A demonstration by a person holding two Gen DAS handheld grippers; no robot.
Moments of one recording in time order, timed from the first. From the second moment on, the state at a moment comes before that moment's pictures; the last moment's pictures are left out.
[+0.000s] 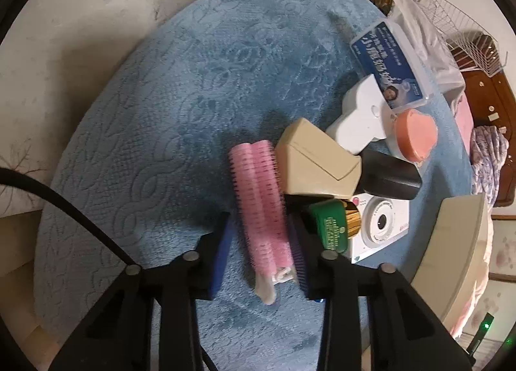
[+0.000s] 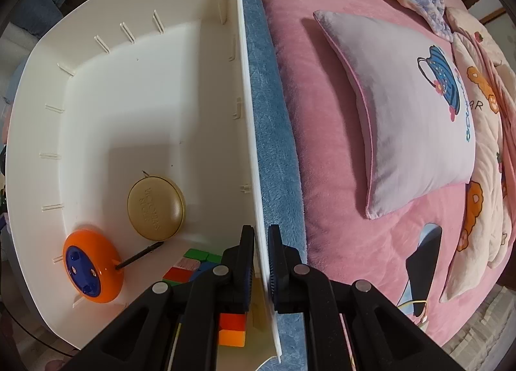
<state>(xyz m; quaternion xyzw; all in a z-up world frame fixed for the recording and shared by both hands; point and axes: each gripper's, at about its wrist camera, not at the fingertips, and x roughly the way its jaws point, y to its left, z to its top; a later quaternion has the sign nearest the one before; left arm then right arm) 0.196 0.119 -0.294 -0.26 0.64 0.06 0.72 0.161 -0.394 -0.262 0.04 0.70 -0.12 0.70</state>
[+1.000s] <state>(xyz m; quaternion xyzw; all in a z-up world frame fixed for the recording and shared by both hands) 0.154 0.117 -0.284 -0.25 0.63 0.03 0.73 0.161 -0.398 -0.263 0.06 0.69 -0.15 0.70</state>
